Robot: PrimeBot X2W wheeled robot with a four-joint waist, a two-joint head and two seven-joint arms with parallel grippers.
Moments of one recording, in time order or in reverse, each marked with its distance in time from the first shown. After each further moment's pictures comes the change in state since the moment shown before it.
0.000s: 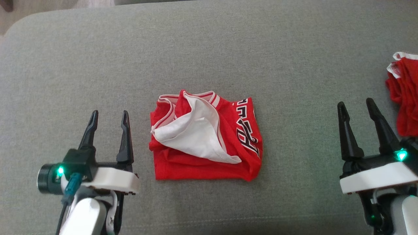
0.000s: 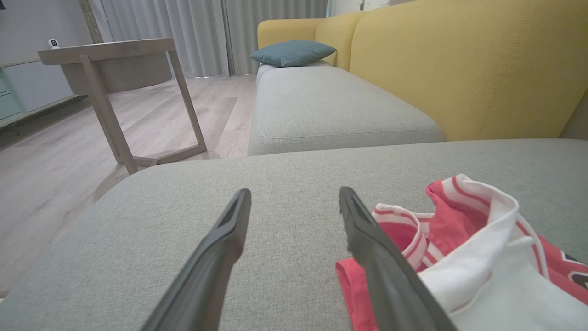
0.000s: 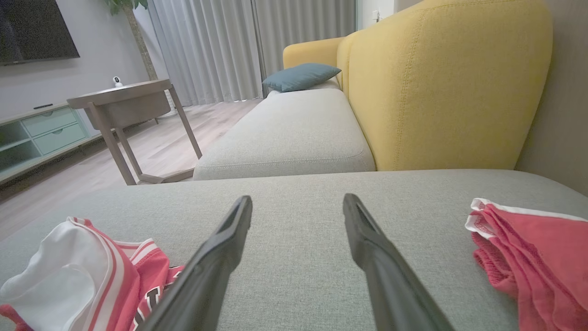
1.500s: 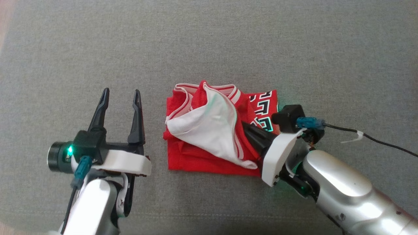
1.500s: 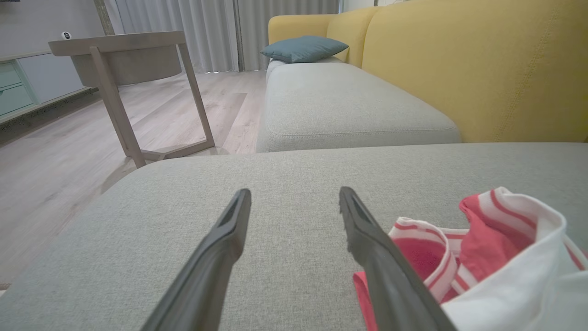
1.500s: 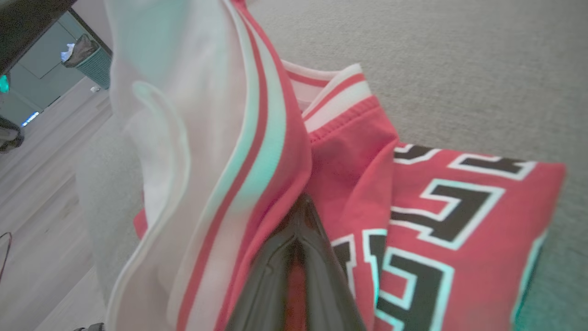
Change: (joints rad) left arm -0.109 -0.035 -0.041 0.025 0.007 -0.007 -0.016; right arm -0.591 -0.178 0.918 0.609 0.476 0.000 0.022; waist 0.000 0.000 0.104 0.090
